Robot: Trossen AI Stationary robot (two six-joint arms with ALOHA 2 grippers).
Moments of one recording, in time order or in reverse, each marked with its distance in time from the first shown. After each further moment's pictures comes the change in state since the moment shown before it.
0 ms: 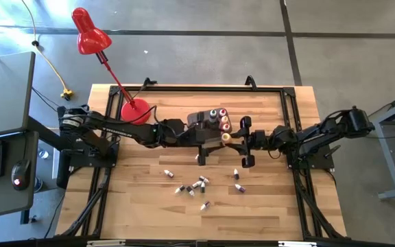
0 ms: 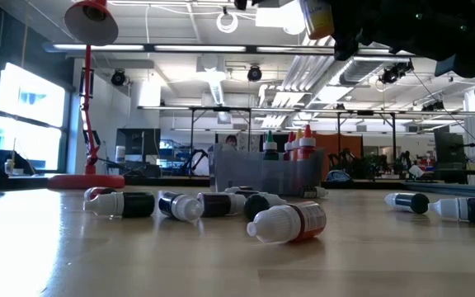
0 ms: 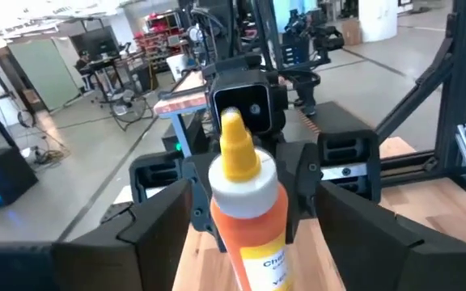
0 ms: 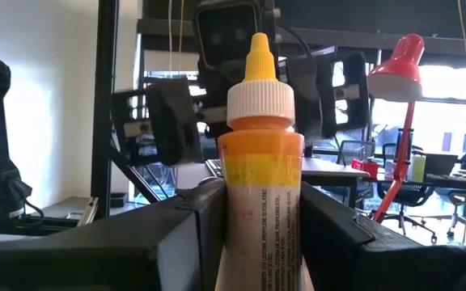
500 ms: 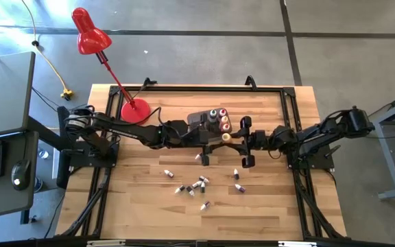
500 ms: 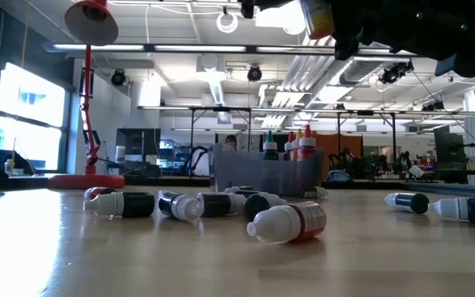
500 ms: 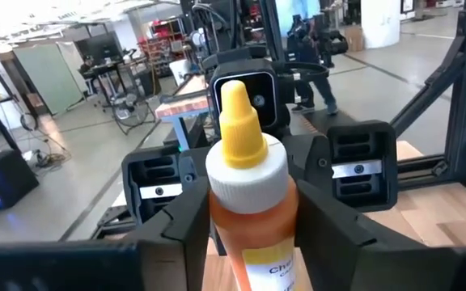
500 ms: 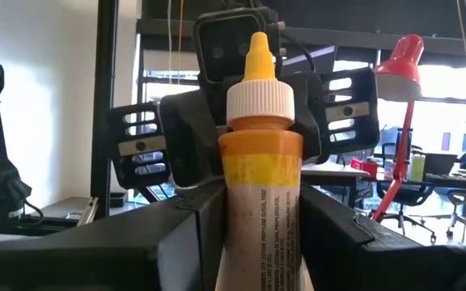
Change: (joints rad) left arm 0.001 0.062 -0.001 0.089 0.009 0.000; right arm 0.000 0.000 0.000 -0.004 0.008 0.000
